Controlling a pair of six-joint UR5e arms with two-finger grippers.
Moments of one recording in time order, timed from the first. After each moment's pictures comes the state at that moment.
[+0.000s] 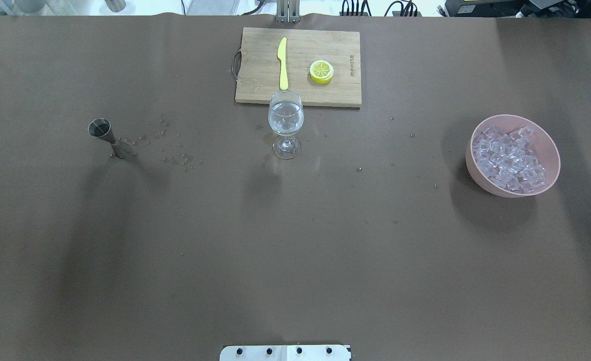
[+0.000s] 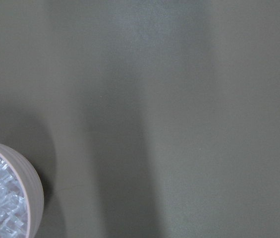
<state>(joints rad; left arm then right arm) -1.63 -1.59 -1.59 -1.70 -2.34 0.05 1.58 -1.51 1.59 -1.63 2.46 0.13</state>
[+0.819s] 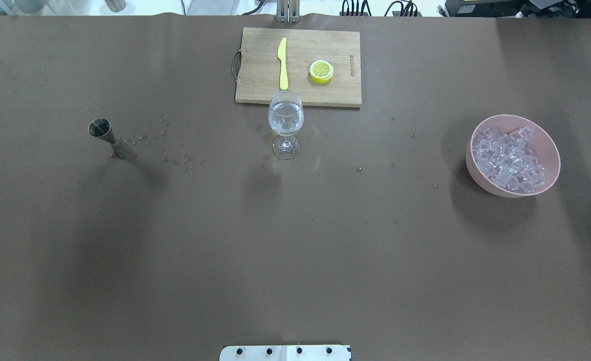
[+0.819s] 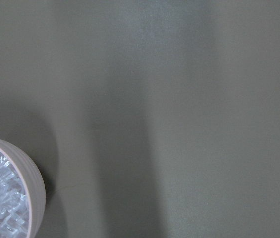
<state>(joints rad) -1.52 -1.62 -1.86 -1.66 -2.34 -0.34 1.57 -1.51 1.59 -1.61 2.48 0.12</state>
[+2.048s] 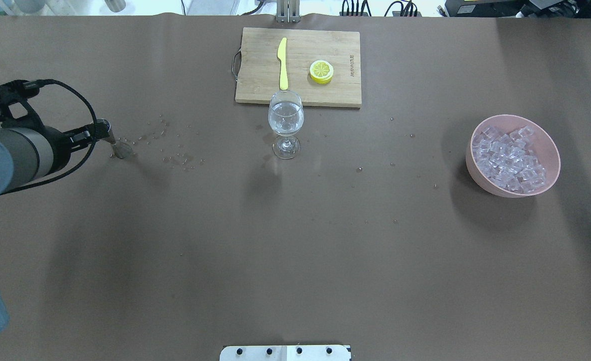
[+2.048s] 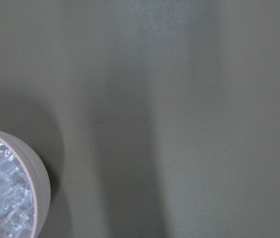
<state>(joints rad) -0.59 -1.67 -2.17 -1.64 -1.35 -1.54 1.54 -1.51 1.59 -1.61 2.48 0.13</state>
